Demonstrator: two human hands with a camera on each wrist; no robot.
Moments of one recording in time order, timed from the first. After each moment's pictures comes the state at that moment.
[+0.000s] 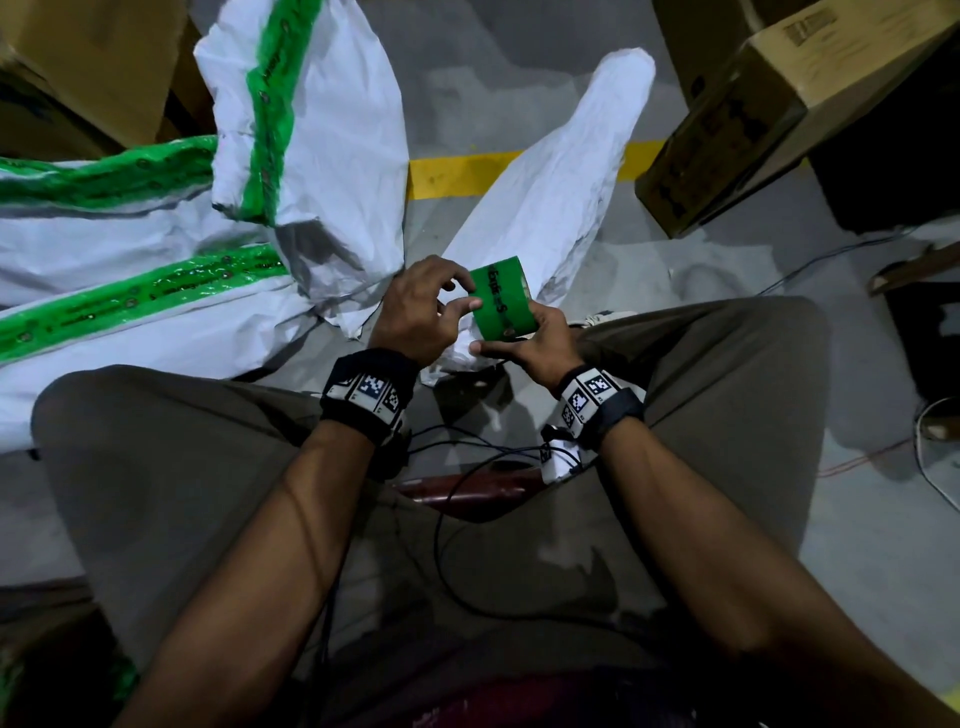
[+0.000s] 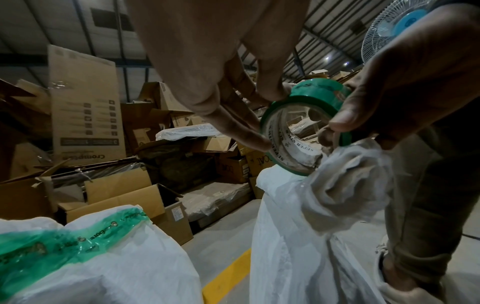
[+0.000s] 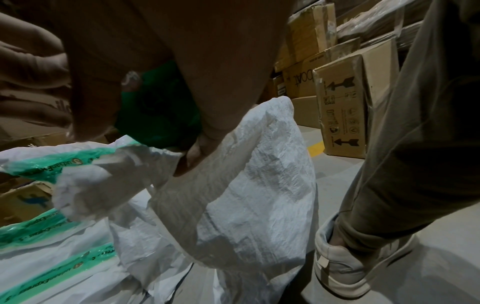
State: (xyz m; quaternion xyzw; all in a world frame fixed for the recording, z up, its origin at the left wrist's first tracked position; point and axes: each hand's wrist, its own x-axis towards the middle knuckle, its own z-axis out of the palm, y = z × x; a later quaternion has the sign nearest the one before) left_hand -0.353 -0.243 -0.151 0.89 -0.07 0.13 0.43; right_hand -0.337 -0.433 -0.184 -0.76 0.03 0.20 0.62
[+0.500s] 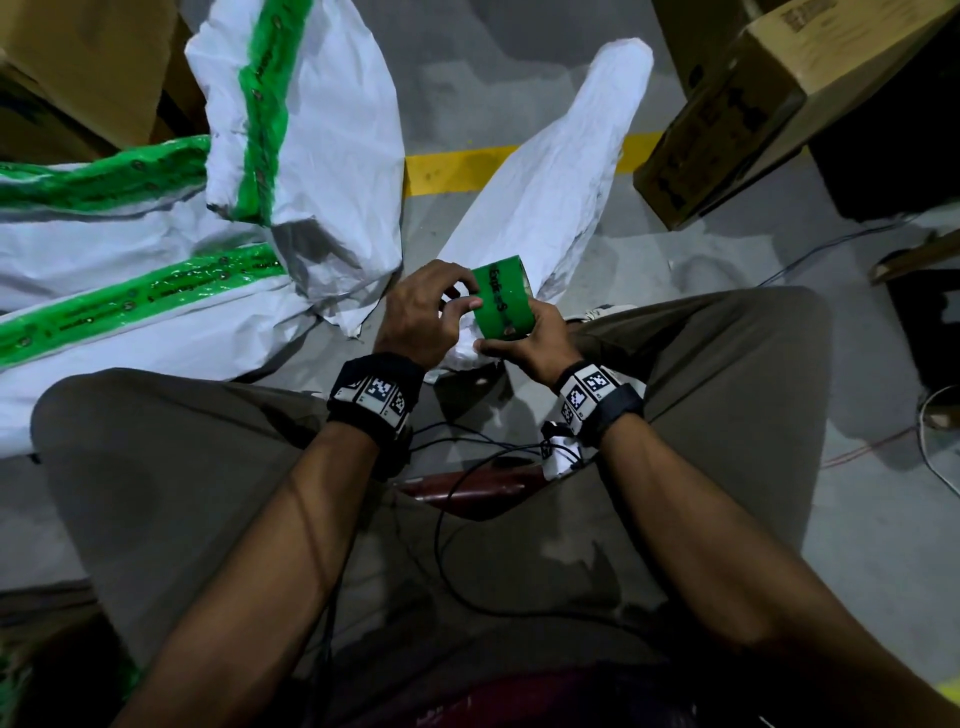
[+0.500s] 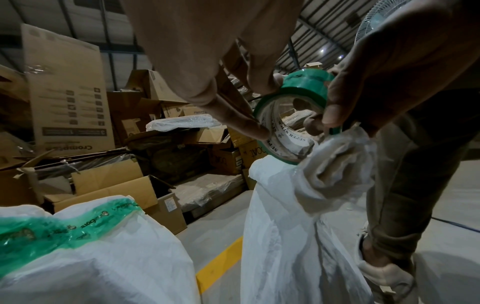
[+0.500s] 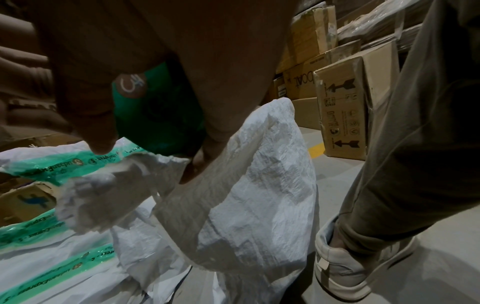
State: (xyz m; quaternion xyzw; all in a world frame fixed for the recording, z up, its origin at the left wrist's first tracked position) left_hand -0.357 -0.252 -0.153 0.88 -0.09 0.16 0.44; right_hand -0.333 -0.436 -0.200 -0.79 0.00 0.21 0.58
